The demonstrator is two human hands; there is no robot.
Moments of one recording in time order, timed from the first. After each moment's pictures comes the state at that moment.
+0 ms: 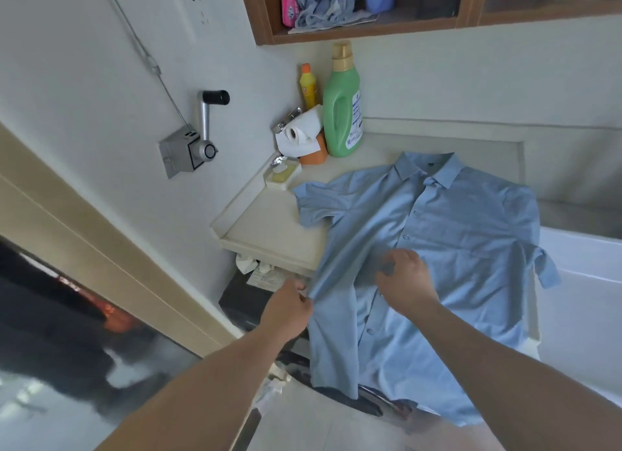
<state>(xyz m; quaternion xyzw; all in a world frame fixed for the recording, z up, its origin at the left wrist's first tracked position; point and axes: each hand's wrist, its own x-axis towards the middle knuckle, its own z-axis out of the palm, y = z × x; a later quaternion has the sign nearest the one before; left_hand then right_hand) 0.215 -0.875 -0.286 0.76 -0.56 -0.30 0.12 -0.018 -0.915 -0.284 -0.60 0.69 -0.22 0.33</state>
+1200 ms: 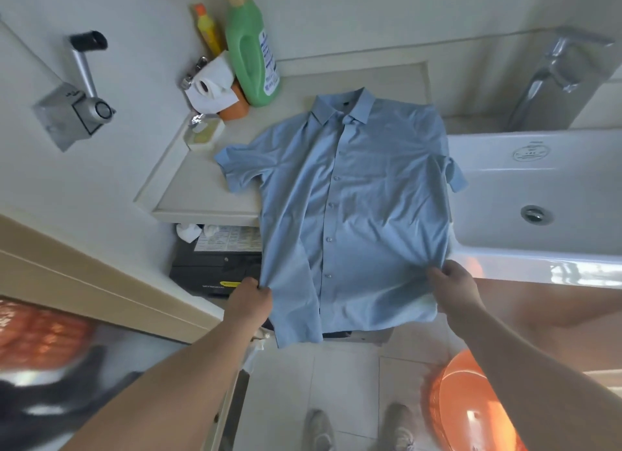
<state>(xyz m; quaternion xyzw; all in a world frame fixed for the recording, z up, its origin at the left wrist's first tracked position) 0.215 -0.811 -0.343 0.78 -0.54 -0.30 0.05 -0.139 -0.741 -0.367 -0.25 0.79 -0.37 0.42</state>
